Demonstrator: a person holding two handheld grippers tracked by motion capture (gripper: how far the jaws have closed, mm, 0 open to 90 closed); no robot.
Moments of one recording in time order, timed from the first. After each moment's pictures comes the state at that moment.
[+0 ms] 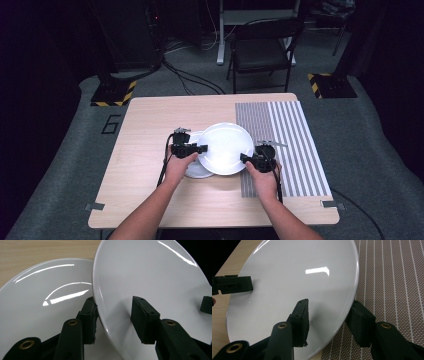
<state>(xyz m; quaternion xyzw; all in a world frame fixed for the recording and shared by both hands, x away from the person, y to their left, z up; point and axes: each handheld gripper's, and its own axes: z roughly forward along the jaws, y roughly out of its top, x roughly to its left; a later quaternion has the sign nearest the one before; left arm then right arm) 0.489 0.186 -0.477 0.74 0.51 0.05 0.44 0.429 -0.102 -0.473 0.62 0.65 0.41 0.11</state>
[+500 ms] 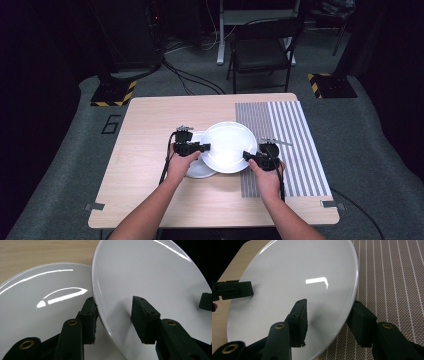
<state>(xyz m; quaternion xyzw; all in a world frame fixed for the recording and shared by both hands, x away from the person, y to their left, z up) 0.492 0.177 -0.470 0.74 0.50 0.04 0.44 0.430 -0.111 -0.466 0.63 0.64 0.42 0.11</state>
